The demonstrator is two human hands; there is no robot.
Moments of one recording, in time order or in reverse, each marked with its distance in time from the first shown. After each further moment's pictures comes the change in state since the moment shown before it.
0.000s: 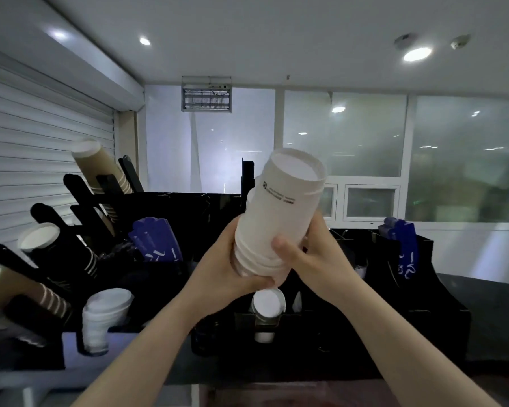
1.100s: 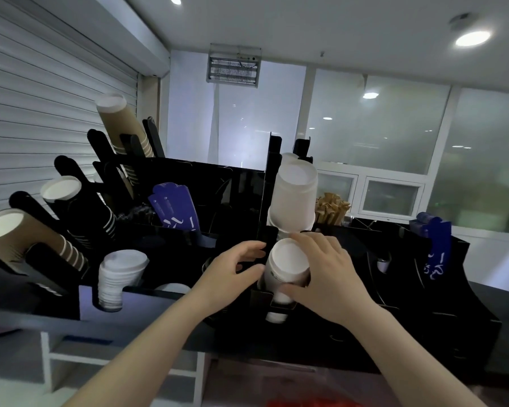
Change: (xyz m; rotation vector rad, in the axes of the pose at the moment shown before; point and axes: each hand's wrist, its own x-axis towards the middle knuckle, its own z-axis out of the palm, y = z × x) left_hand -0.032 -0.073 -0.001 0.121 0.011 -0.313; right_hand -0.022 0.077 0.005 -0.979 -0.223 0.026
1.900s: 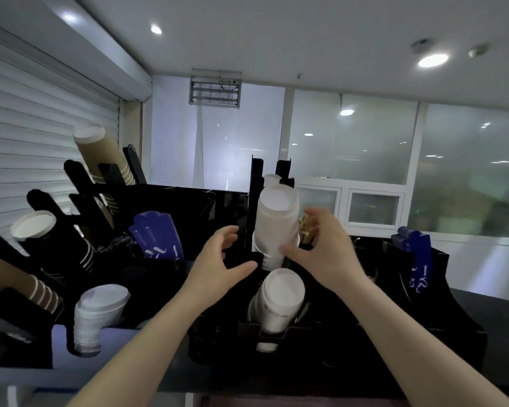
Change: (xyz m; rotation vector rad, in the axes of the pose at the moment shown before) left_hand 0.044 0.021 -0.014 0.059 0.187 0.040; right_hand 0.056 0.019 -0.030 0.341 0.248 0.265
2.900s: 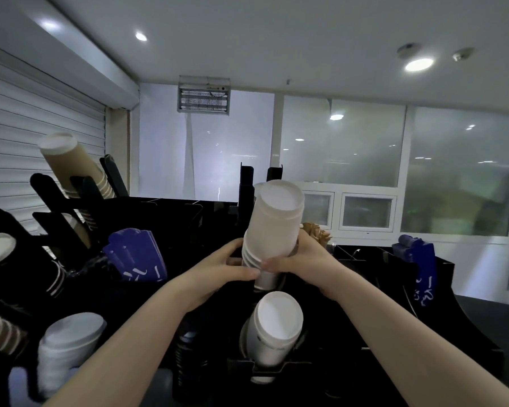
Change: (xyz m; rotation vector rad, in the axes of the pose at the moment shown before) left_hand 0.049 0.009 0.004 -0.371 -0.447 -0.194; right_hand 0.037 0.011 0.016 0.472 -0.418 0.112
